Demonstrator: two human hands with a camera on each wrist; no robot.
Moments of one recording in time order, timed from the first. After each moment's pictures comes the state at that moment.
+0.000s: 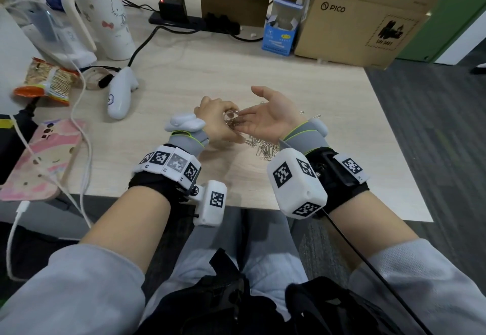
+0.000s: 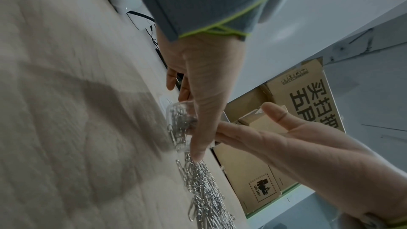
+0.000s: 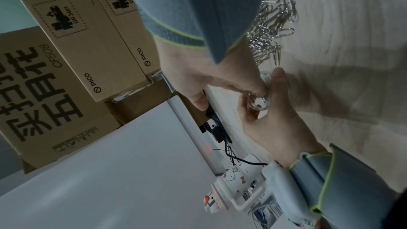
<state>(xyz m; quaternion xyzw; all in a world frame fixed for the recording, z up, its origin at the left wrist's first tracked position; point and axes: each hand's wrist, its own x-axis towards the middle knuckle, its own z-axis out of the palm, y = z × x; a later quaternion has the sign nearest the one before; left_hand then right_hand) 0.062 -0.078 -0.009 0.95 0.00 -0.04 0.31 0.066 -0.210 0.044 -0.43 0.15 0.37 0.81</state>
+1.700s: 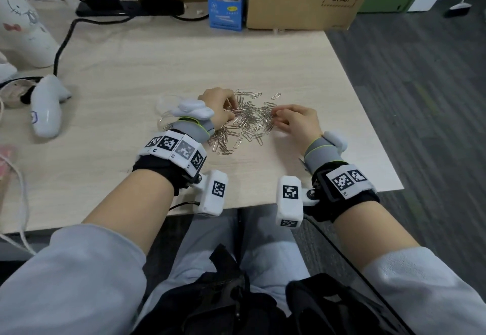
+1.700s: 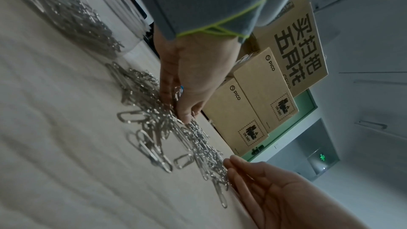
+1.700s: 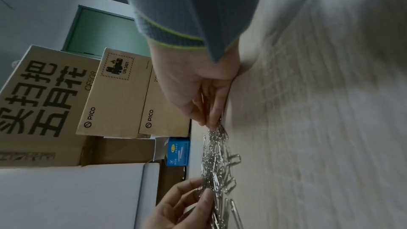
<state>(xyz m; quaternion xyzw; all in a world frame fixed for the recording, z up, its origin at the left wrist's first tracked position) 0.115 -0.169 -0.030 0.96 -0.09 -0.05 0.27 0.081 -0.352 -0.046 -0.67 0.18 0.03 0.71</state>
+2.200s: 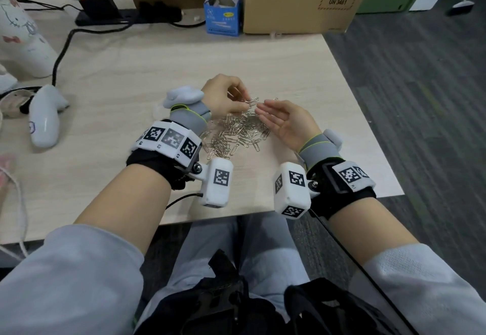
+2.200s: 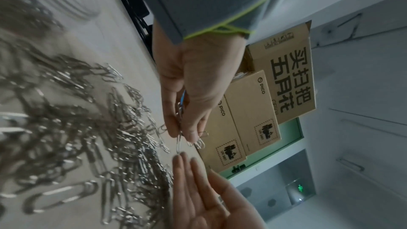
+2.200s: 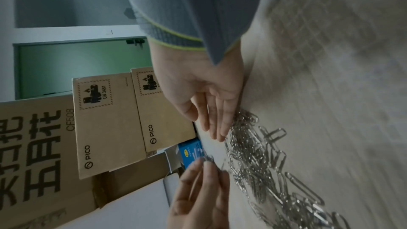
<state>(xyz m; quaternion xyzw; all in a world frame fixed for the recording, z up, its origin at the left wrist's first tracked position) 0.126 -0.181 0.002 0.88 -0.13 -0.10 0.44 0.093 -0.348 -0.035 -0.43 0.19 0.12 0.88</state>
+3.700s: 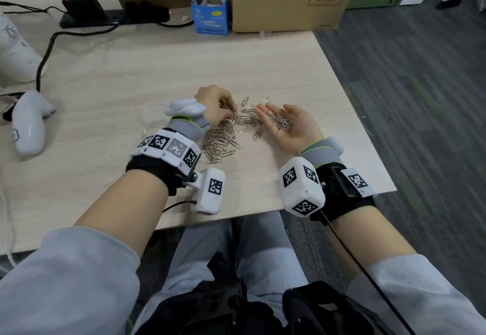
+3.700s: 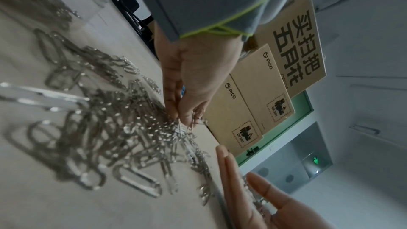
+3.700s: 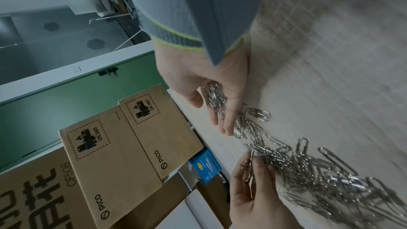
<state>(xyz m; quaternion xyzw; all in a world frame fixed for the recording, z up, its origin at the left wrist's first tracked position) 0.132 -0.189 -0.022 0.94 -0.10 -0.05 0.32 0.084 -0.364 -0.030 -0.19 0.24 0.14 0.94</state>
